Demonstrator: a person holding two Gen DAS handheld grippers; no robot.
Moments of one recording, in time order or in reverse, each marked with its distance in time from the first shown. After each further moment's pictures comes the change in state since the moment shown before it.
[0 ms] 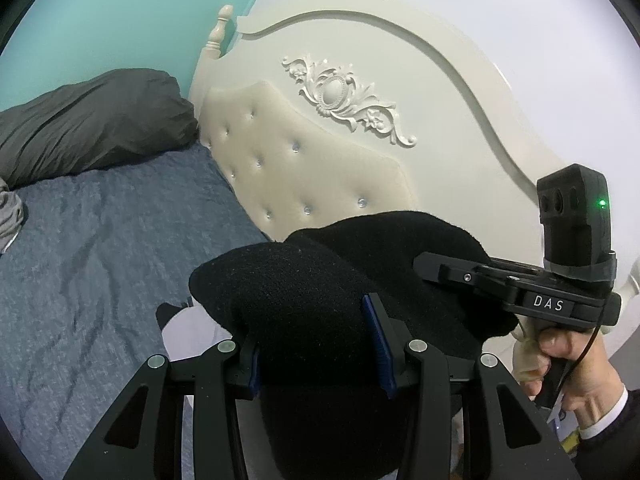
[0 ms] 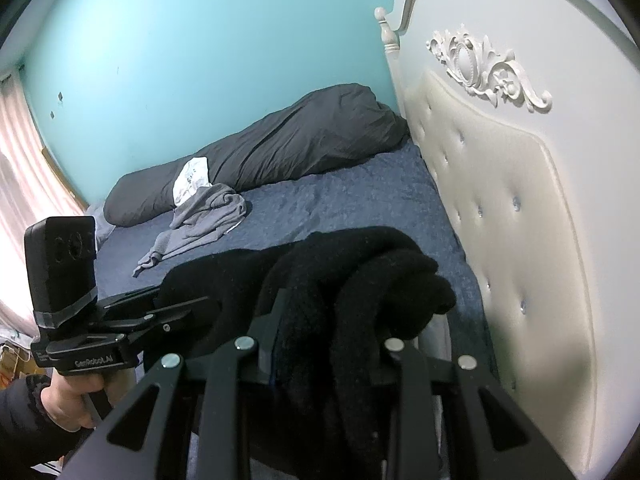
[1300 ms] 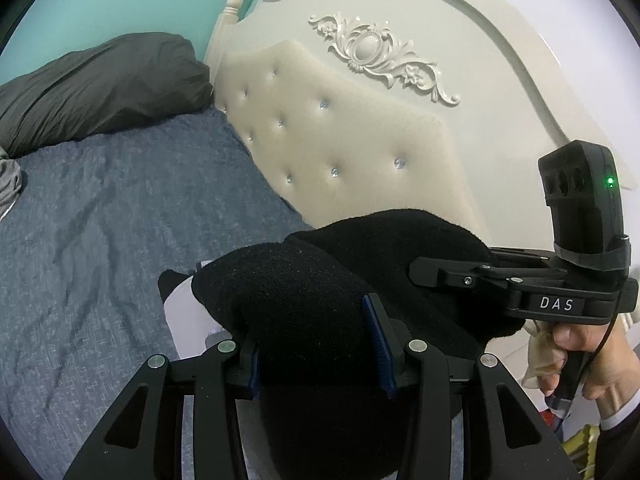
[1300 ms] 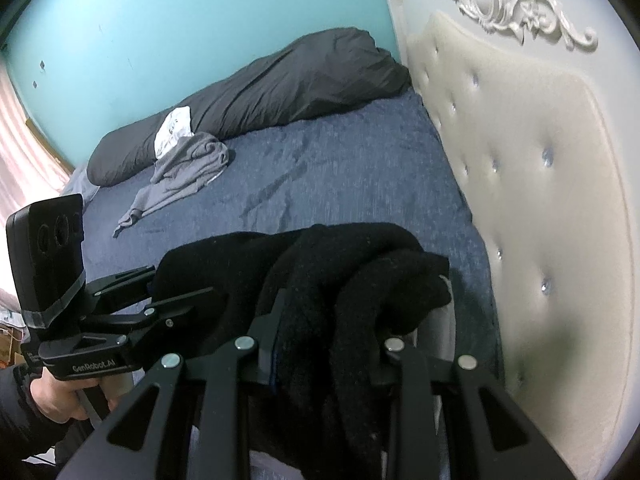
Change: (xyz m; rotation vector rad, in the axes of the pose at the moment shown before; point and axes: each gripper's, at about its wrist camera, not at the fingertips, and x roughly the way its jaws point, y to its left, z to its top) left arm 0.054 0.033 -0.033 -0.038 0.079 0.036; right arm 0.075 -0.022 -0.017 -0.019 0.182 -0.018
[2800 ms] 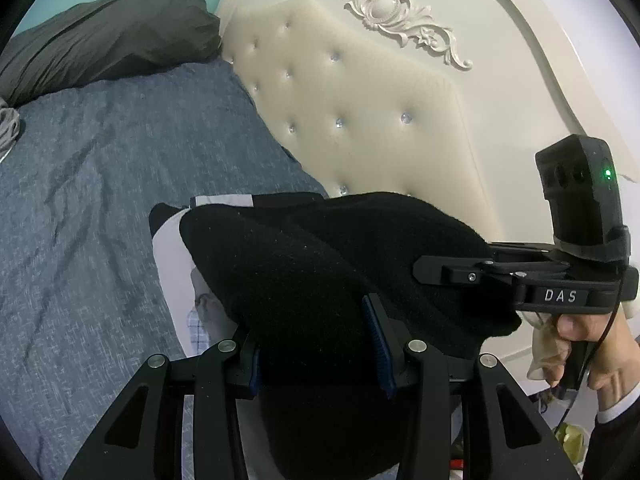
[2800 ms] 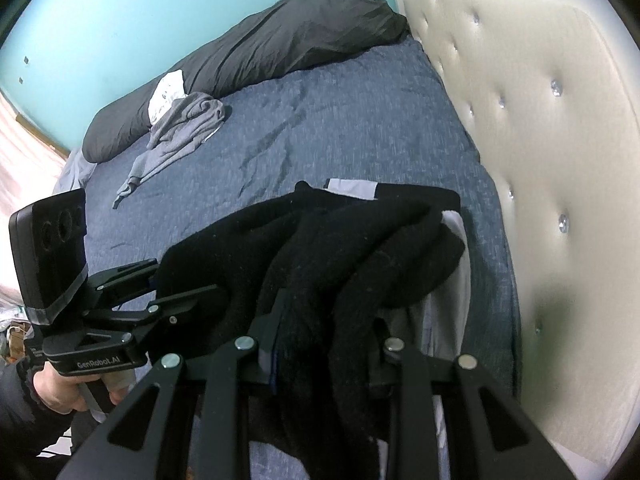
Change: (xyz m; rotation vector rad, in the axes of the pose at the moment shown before) left arm 0.006 0.002 -0.034 -0.083 0.135 -0.025; right arm 0.014 -0.003 -0.029 0.058 0.172 0.024
